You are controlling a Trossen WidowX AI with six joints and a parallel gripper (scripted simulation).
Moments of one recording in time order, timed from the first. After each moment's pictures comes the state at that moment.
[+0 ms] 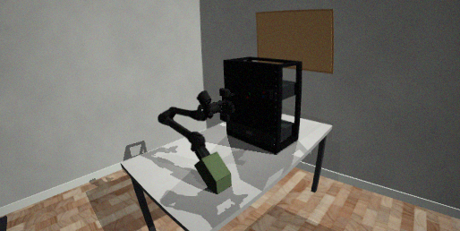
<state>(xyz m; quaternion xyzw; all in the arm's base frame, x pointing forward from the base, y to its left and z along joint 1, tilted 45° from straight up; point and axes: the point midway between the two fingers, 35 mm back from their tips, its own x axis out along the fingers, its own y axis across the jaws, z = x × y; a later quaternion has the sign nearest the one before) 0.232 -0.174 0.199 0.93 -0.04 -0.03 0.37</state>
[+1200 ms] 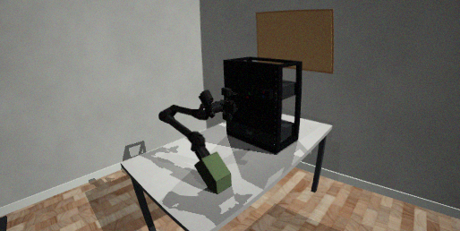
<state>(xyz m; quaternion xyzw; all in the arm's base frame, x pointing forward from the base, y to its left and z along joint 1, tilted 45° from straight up) 0.240 -0.185 0.195 0.92 -0.05 -0.05 0.38</state>
